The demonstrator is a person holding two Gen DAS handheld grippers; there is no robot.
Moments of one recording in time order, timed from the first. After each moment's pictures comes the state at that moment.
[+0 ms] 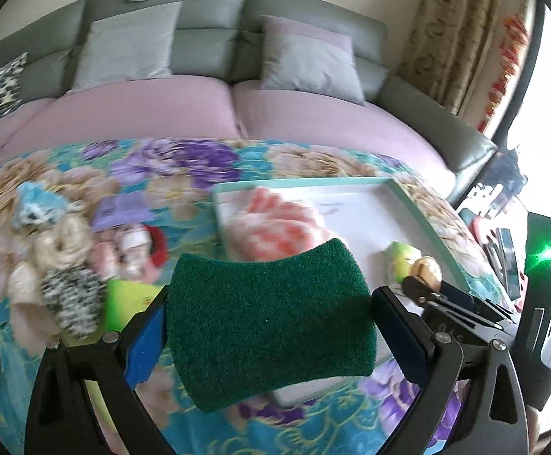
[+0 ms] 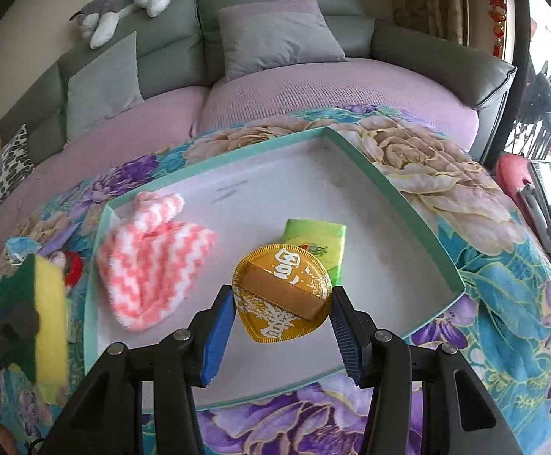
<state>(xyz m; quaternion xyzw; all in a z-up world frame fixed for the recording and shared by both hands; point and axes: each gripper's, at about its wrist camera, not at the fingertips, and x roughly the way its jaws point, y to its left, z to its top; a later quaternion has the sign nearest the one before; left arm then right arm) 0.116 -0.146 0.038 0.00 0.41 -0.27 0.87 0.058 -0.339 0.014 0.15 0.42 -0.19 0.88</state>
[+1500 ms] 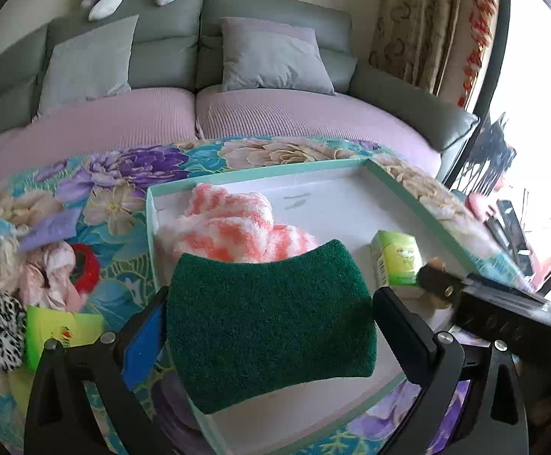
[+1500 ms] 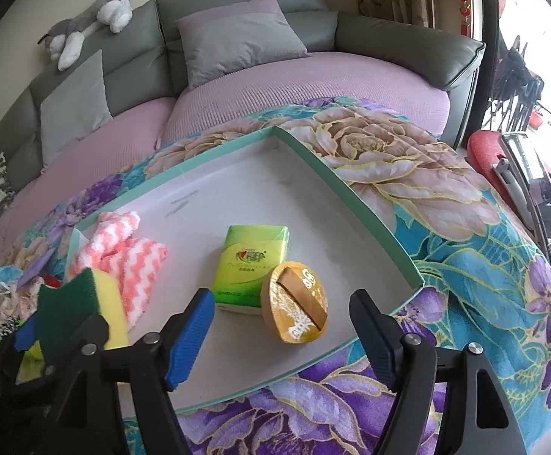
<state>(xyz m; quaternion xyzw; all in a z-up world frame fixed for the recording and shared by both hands) 0.116 -0.199 0.000 0.06 0.37 -0.30 0.88 0.043 -0.371 0.012 0.19 0.40 -0.23 0.86</state>
